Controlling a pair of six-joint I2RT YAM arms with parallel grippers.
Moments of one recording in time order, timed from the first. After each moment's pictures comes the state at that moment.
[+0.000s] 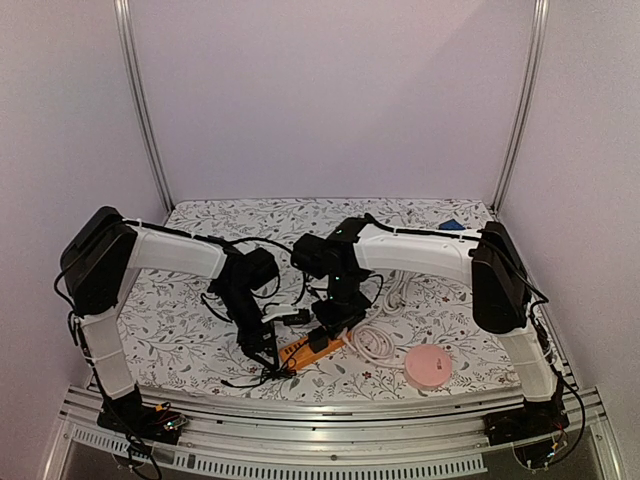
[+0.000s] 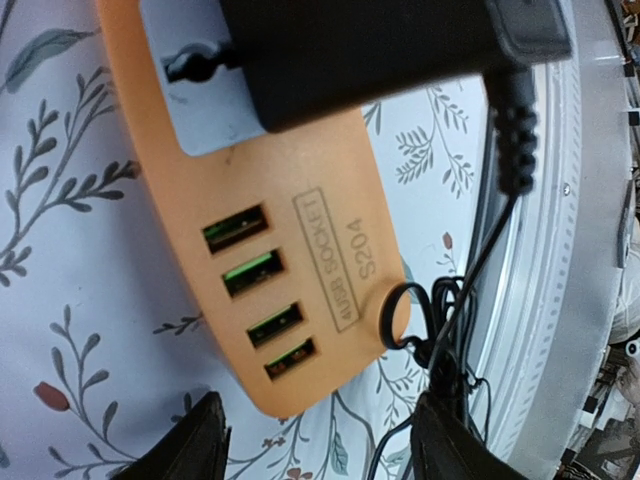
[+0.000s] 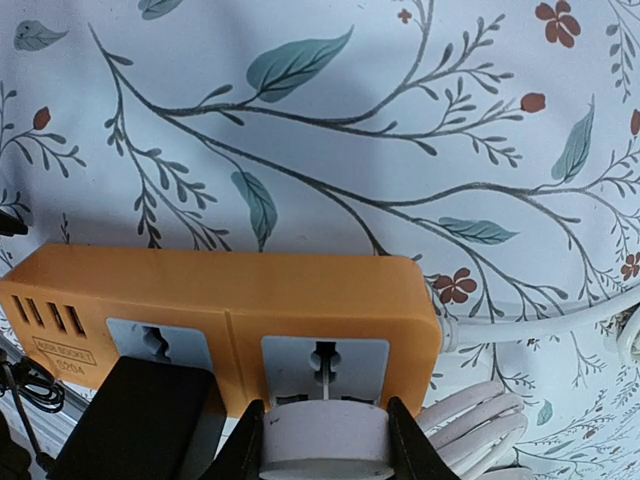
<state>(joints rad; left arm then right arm) -0.71 1.89 1.12 -0.85 0.62 0.54 1.01 2.30 2.00 -1.23 -0.02 0.42</state>
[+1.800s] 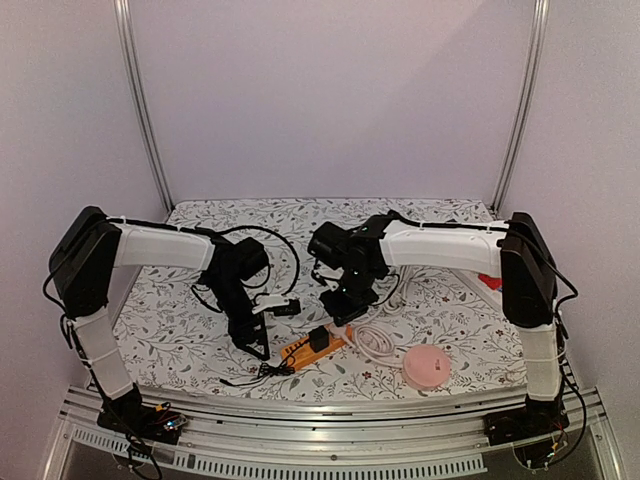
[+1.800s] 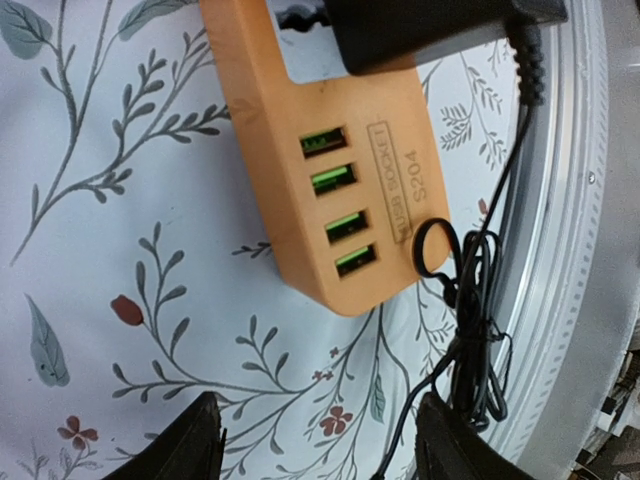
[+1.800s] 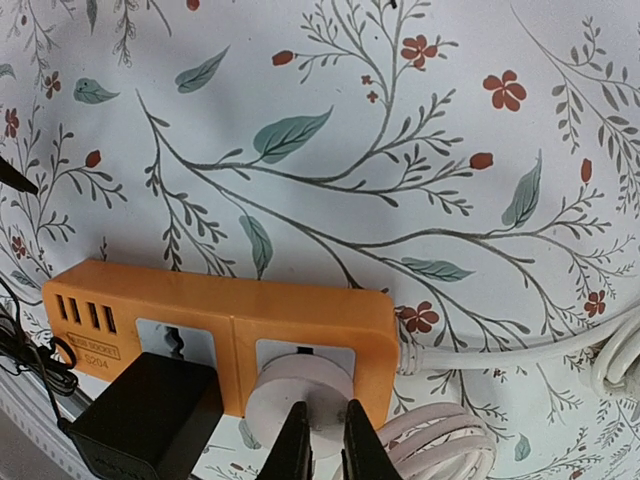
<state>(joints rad) -0.66 1.83 1.13 -0.90 0.53 0.57 0.98 2.15 1.77 -1.01 -0.04 0.37</state>
